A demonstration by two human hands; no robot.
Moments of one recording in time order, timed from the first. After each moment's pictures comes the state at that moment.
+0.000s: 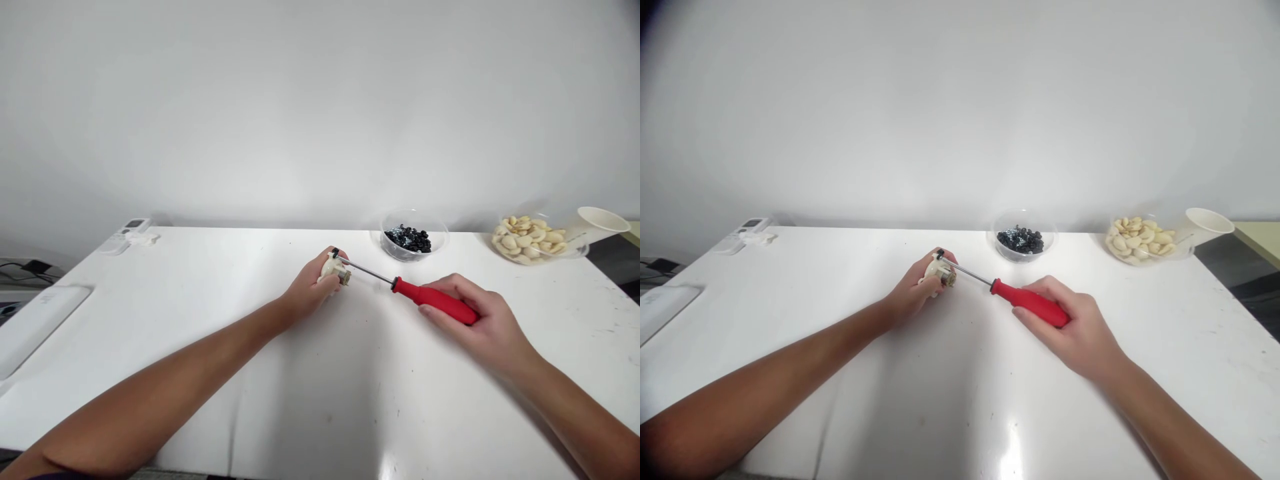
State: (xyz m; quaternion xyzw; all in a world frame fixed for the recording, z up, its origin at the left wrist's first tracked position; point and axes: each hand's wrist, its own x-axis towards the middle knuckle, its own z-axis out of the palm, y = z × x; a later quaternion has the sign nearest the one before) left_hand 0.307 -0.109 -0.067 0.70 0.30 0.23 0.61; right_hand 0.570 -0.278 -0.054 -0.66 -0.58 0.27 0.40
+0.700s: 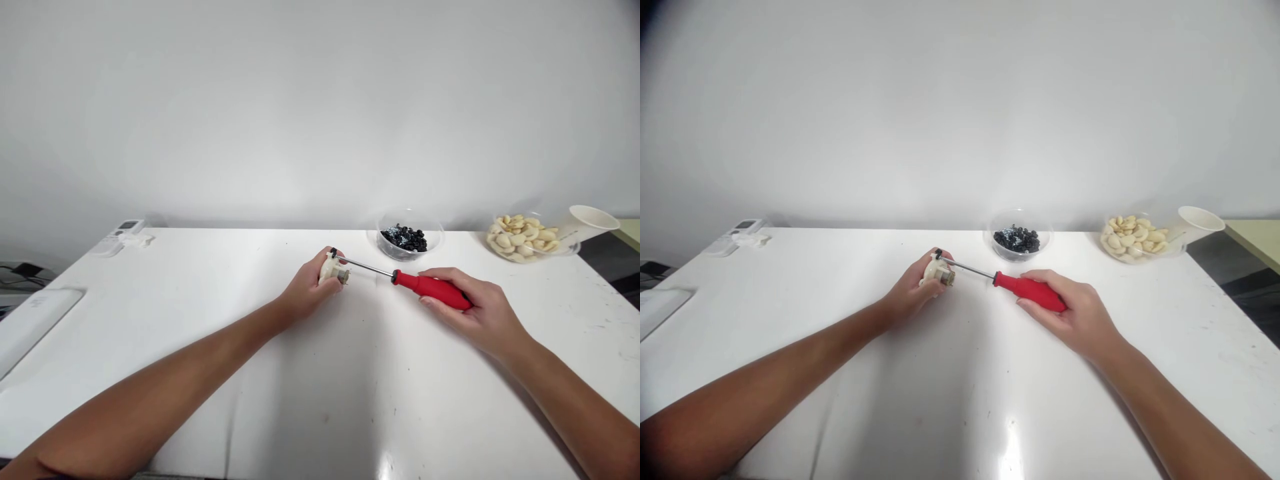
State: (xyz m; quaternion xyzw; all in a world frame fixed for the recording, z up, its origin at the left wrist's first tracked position) left_hand 0.308 -0.111 -0.064 0.71 0.29 0.22 0.60; right_hand 0.589 -0.269 -0.060 -0.66 -0.62 0.20 0.37
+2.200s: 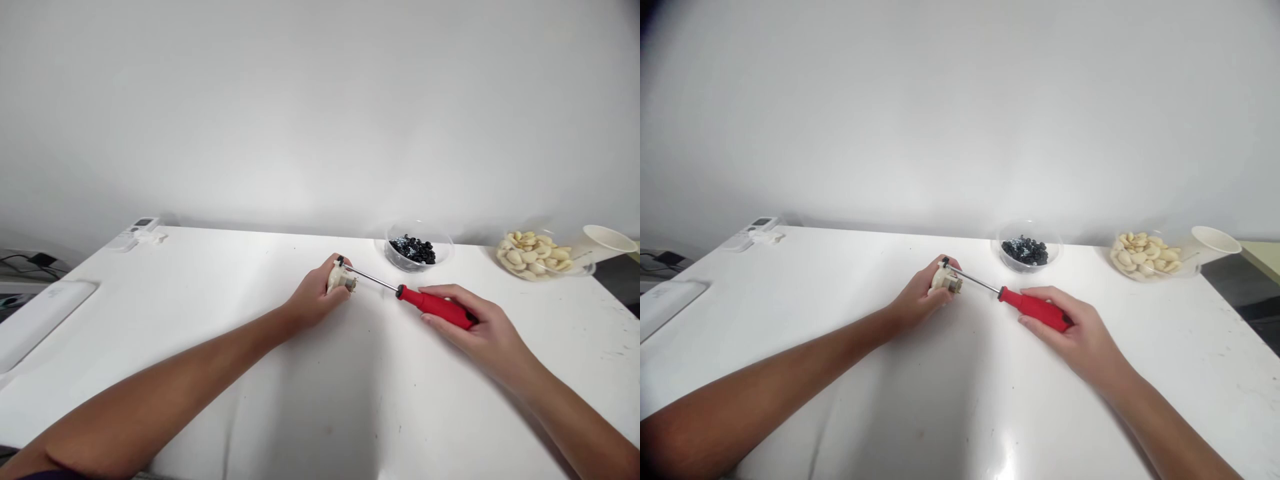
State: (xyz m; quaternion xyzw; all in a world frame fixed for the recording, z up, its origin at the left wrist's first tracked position) left_hand 0.306 -0.113 -0.068 0.74 0.32 0.24 0.54; right_hand 0.578 -0.267 -0.059 -0.65 -0.56 0.31 0.41
